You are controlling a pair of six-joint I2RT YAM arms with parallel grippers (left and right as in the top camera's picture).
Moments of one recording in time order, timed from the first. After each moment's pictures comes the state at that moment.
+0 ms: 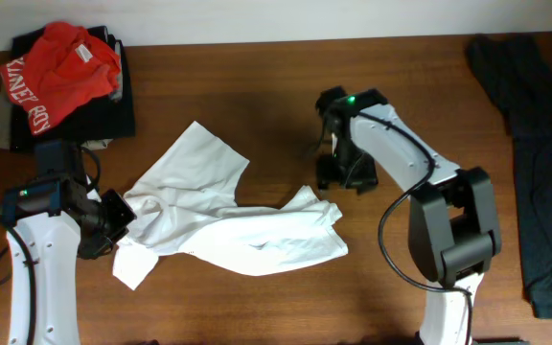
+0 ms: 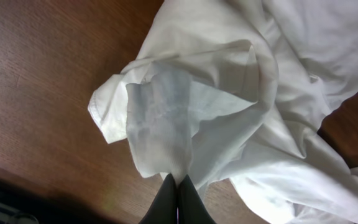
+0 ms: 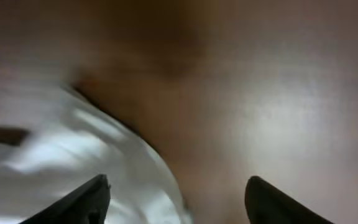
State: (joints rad) left arm 0.25 1.35 1.16 -1.24 0.07 -0.44; right arm 0.34 2.09 1.66 -1.24 -0.10 0.32
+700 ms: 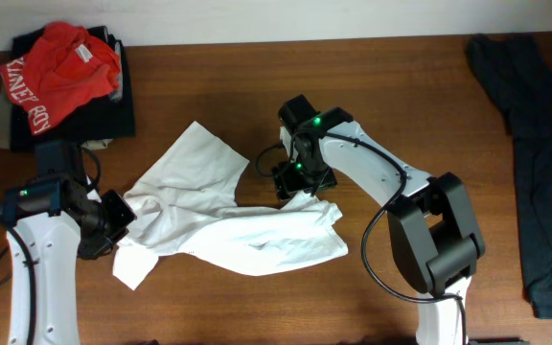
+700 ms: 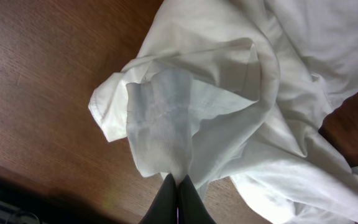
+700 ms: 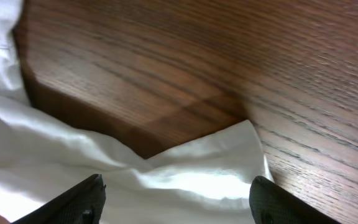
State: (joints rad) left arm 0.25 1.35 1.16 -1.25 0.07 -0.44; right arm 0.49 2.09 1.60 -1.01 -0.23 0.21
